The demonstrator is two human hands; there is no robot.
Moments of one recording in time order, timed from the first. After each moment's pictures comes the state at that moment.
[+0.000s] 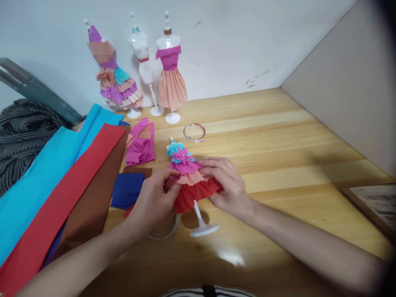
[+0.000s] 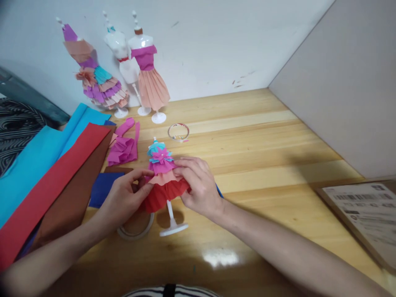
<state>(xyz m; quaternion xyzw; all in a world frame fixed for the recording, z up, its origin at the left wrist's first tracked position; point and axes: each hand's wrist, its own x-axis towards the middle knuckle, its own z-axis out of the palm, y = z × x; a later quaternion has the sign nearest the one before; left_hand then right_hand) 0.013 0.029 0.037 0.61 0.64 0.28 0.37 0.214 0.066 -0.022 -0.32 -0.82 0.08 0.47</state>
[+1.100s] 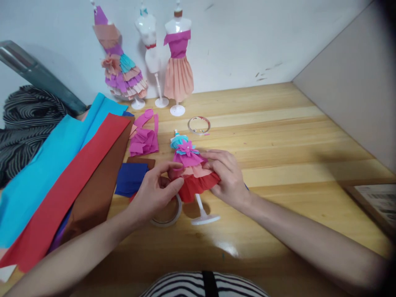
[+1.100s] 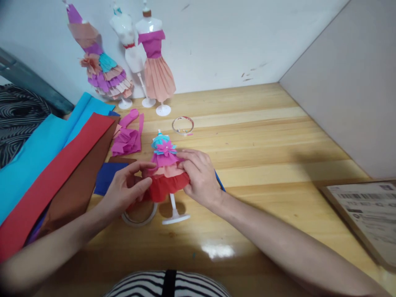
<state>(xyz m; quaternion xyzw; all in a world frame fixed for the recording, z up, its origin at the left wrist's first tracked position) 0.005 0.016 0.038 0.52 0.59 0.35 0.52 0.213 0.068 -0.027 -0.32 -0.84 0.05 0.44</state>
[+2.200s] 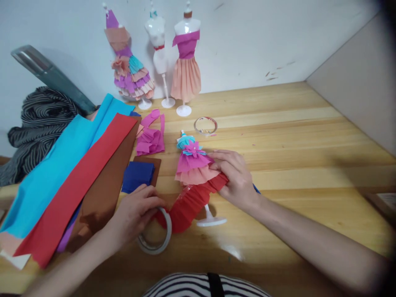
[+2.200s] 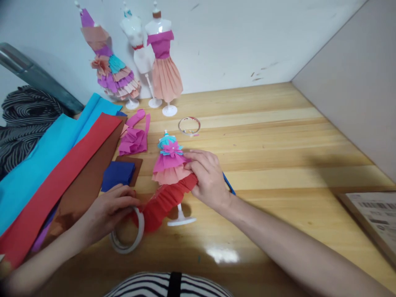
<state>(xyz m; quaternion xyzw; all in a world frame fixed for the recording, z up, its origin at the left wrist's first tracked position) -0.067 -0.030 0.018 0.79 0.52 0.11 0.29 0.214 0.069 -0.031 -0.33 -0.83 0.06 0.44</state>
